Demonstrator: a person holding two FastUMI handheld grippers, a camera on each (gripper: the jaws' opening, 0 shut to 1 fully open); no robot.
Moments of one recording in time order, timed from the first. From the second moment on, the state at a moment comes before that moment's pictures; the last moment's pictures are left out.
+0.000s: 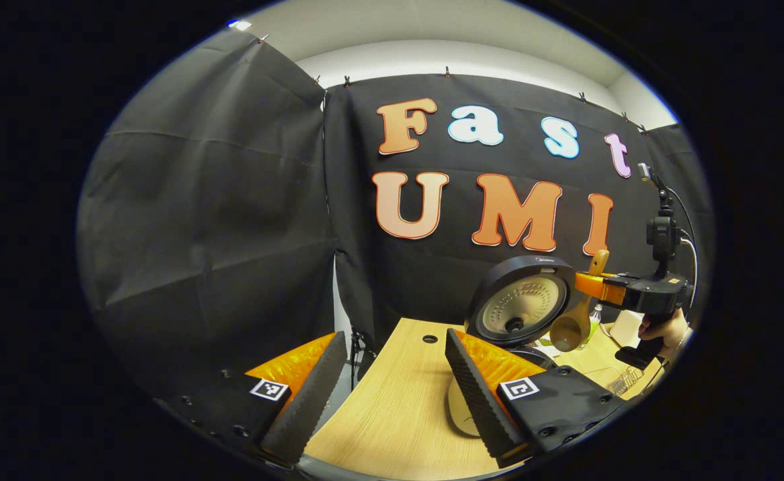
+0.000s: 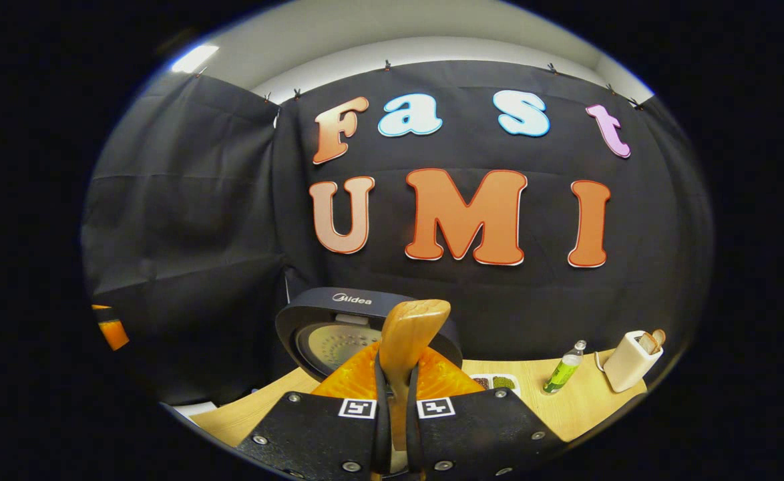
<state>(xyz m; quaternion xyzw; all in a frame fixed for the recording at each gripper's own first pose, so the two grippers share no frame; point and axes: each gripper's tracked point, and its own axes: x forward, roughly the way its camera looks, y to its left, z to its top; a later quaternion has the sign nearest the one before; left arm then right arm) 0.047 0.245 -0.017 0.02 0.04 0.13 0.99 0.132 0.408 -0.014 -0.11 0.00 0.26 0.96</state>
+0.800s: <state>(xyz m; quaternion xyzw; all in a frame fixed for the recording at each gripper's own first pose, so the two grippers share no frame) 0.049 0.224 -0.009 0.03 0.03 0.12 0.99 0.123 0.399 -0.020 -0.07 0.02 0.27 0.96</state>
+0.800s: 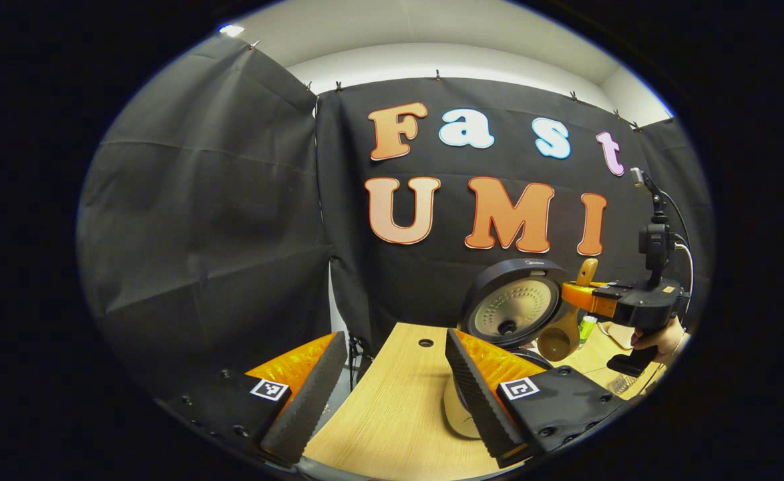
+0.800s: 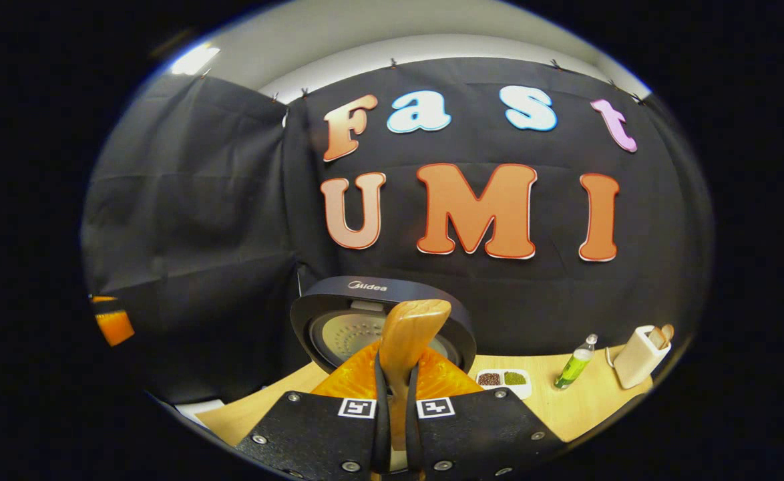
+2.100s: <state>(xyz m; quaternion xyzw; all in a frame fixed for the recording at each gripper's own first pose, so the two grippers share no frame) 0.090 0.098 -0.002 0.04 0.03 0.05 1.00 0.158 -0.009 -0.059 0.06 0.07 -0.02 1.00</state>
